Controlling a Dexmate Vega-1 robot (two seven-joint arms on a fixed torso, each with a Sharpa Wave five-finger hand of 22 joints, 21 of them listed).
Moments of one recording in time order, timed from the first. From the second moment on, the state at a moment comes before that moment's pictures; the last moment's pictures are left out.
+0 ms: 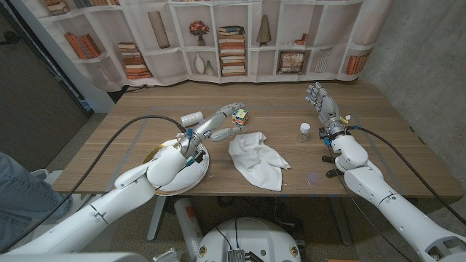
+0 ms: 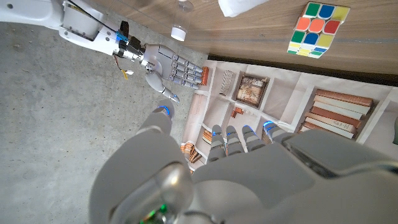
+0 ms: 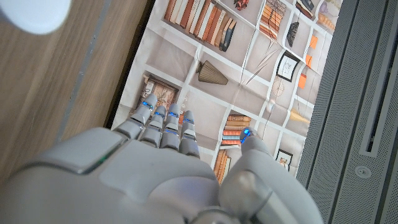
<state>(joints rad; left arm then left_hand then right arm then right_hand) 1.11 0.80 0.44 -1.93 0.29 -0.25 0.18 0.54 0.00 0.50 -0.13 0.24 0.04 -0.03 0.22 0.19 -0.02 -0.04 0.21 0.19 -0.11 -0.02 0.19 0.18 -0.17 0.05 0.22 0.19 -0.97 -0.55 -0.32 -1.43 0.53 0.43 -0.11 0.14 -0.03 0.38 -0.04 0.24 0.24 0.02 0.21 0.19 0.22 0.10 0.26 0.20 0.14 0.06 0.21 0.18 0.11 -0.02 0.48 0.17</state>
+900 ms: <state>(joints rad) 1.06 0.82 0.51 -1.97 0.42 -0.14 0.15 0.56 -0.02 0.50 -0.14 0.24 0.02 -0.04 0.20 0.19 -0.03 -0.05 0.21 0.19 -0.10 0.01 0.19 0.18 -0.17 0.06 0.22 0.19 -0.96 -0.54 -0.32 -1.42 0.53 0.44 -0.10 0.14 -0.03 0.38 -0.04 0.24 0.24 0.02 0.21 0.19 0.22 0.10 0.26 0.20 0.14 0.06 0.21 0.18 0.11 -0.02 0.48 0.17</state>
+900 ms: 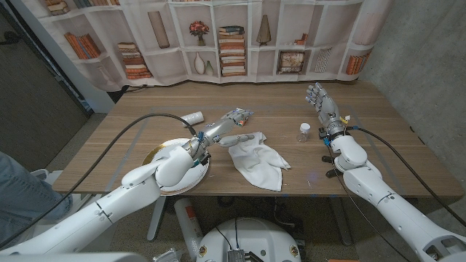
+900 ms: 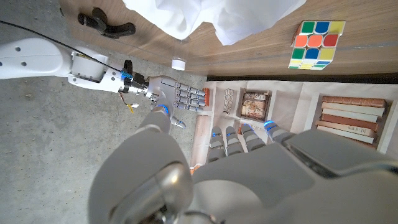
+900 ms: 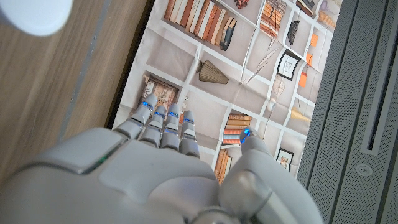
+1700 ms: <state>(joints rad) 1.05 0.82 0.57 -2.00 0.48 -0.07 0.12 0.57 -0.03 0.49 -0.14 0.24 0.01 -0.04 0.20 0.19 -0.04 -0.06 0.21 0.19 -0.10 0.01 0.19 0.18 -0.15 0.08 0.22 0.19 -0.96 -0.54 -0.32 -1.42 0.52 0.44 -0.11 0.14 -0.03 0.38 -0.04 0.24 0.24 0.02 0.21 0.19 0.22 0.09 0.26 0.20 0.14 0.06 0.21 0.18 0.11 -0.02 0.48 0.17</state>
